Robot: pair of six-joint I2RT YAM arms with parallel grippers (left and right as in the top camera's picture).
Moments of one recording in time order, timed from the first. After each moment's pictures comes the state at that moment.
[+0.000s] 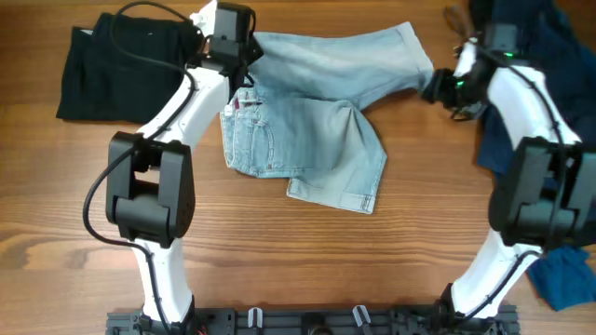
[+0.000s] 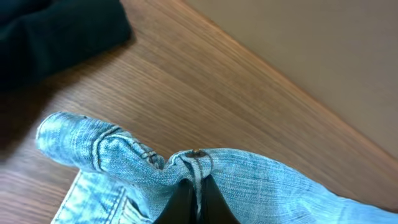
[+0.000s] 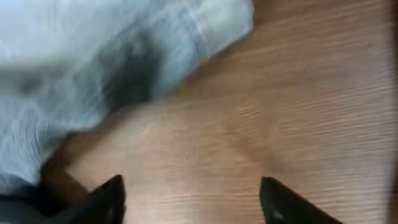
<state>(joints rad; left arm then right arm) -0.25 2.12 1.62 -0.28 -0.21 -0.76 -0.11 2.05 1.56 -0.80 -0.15 0.17</state>
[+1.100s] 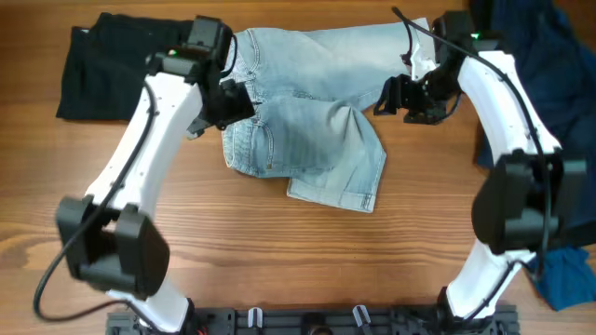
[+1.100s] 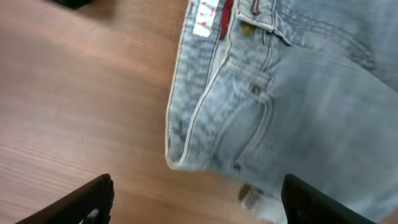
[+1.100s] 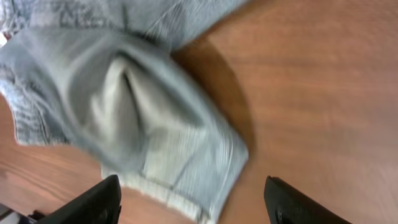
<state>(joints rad) -0.24 1.80 1.64 -1.21 -0.03 -0.61 0.05 1.98 1.70 -1.21 -0.37 0.11</state>
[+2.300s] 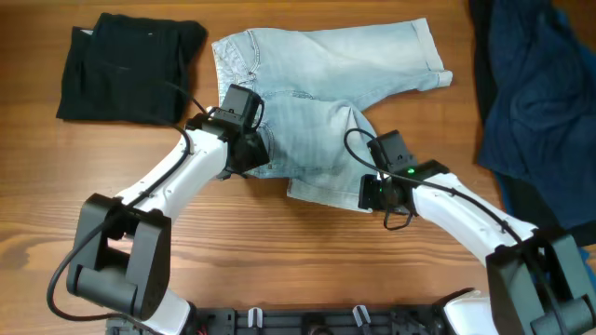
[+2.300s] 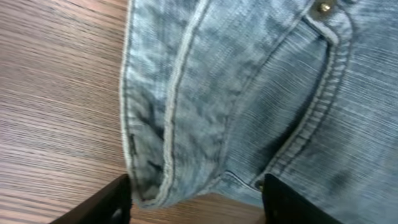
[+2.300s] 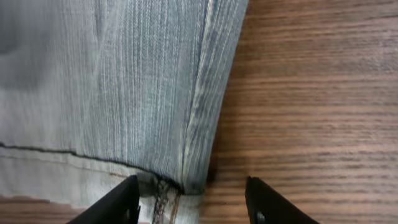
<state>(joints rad) -0.36 1.74 1.10 -0.71 -0.03 -0.70 0.40 1.55 0.74 -0.55 -0.04 0.53</state>
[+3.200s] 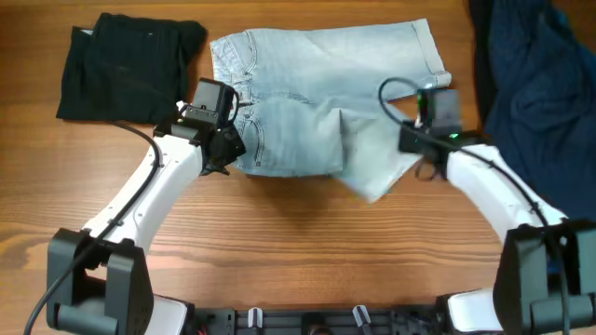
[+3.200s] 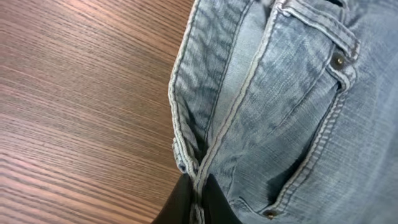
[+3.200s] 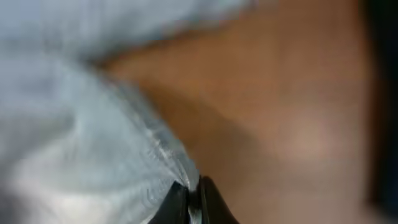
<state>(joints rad) -0.27 1.61 1.10 -0.77 -0.07 -0.72 0.12 1.60 0.93 -0.33 0.17 0.17</state>
